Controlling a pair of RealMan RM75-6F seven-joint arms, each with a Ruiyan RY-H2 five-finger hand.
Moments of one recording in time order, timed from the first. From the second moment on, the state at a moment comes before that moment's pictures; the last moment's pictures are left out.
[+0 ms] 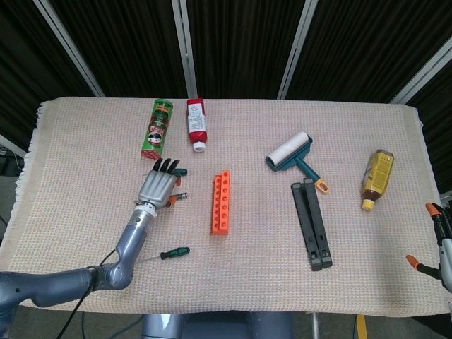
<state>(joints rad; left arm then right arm) -0.86 -1.73 -0.26 -1.34 0.76 0.97 0.75 0.01 -1.07 0.09 -1.55 -1.45 1.52 0.12</state>
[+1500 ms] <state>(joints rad) -0.91 -1.87 -0.27 -1.21 0.65 1.02 0.75 -0.01 -1.06 0.09 -1.53 -1.42 1.51 0.16</state>
